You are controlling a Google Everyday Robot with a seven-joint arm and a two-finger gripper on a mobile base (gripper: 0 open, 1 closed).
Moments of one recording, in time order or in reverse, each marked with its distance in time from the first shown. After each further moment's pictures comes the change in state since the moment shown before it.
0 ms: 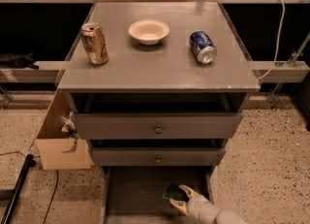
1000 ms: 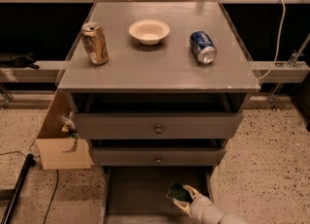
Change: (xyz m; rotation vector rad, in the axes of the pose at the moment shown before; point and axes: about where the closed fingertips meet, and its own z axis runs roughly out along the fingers) arm -0.004 -0.010 -0.026 0.059 -0.007 -0.003
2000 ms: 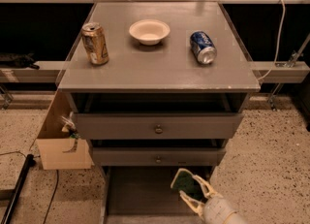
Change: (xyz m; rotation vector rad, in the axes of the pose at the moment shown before) arm -0.160 -0.015 -0.137 0.165 -0.256 -0.225
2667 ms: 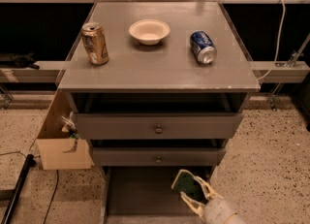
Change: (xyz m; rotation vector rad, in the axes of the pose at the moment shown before) arm 0.005 -0.006 -0.006 0.023 0.012 0.008
